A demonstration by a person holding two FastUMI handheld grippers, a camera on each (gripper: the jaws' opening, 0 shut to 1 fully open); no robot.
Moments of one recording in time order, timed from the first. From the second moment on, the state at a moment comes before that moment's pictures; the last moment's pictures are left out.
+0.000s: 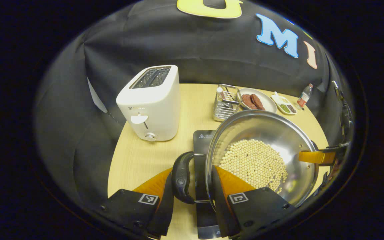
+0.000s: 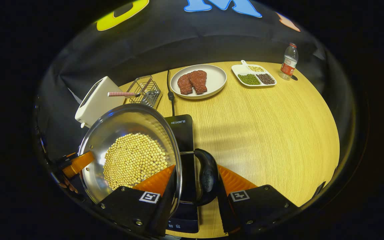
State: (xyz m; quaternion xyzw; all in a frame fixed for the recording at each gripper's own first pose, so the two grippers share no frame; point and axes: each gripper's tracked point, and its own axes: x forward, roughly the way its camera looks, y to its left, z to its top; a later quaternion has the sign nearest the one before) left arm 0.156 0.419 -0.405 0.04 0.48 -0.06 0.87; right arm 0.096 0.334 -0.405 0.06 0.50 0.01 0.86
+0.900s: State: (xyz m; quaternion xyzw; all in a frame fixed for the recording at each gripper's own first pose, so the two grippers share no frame) left arm 0.163 0.423 -0.396 -0.01 0.44 -0.03 0.89; right arm 0.108 0.330 -0.411 0.04 0.47 0.02 0.88
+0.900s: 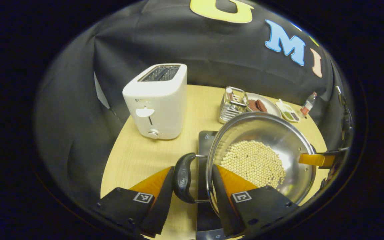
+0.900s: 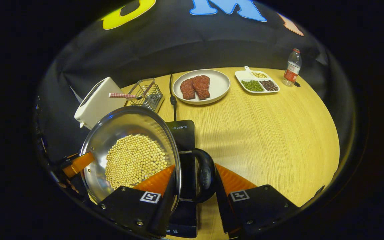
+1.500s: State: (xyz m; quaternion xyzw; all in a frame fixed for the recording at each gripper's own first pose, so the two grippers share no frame) left arm 0.166 0.349 -0.225 -0.03 0.26 -0.01 0.97; right arm 0.115 0.269 -0.245 0.04 0.27 0.04 0.96
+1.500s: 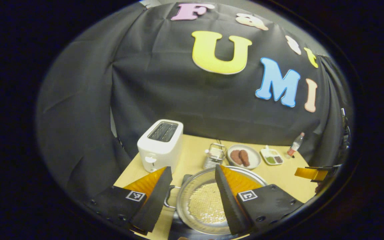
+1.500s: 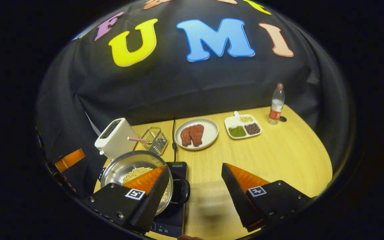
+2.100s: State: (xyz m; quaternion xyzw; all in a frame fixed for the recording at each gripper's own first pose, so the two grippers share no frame) left arm 0.107 0.122 -0.049 -0.04 0.10 -0.05 0.99; right arm 0.066 0.151 -0.054 0.04 0.09 0.02 0.99
